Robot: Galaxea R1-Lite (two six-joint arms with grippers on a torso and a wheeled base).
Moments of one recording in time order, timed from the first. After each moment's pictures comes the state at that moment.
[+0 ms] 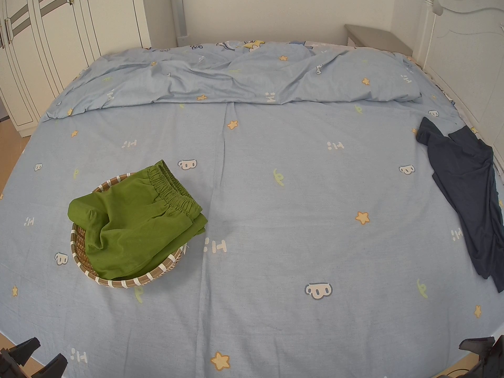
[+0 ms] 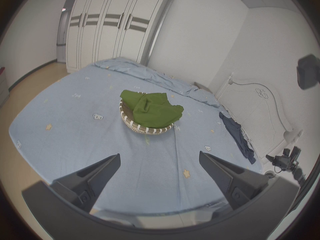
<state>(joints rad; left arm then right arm) 0.06 0.19 -0.43 0.55 -0.26 -0.28 0.08 0.13 -0.22 0.23 0.80 0.31</state>
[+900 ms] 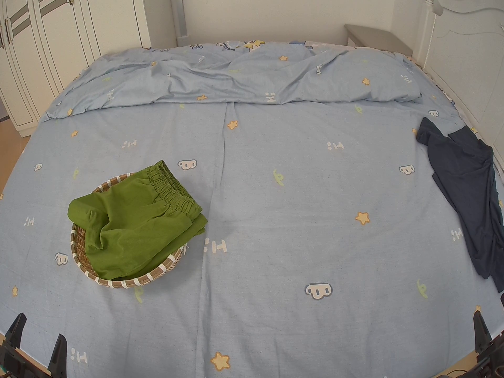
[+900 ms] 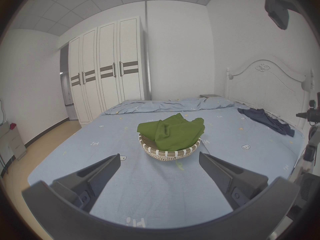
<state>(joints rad) 0.00 0.01 -0.02 0.00 0.00 0.06 0.00 0.02 -0.02 0.02 -0.01 0.01</state>
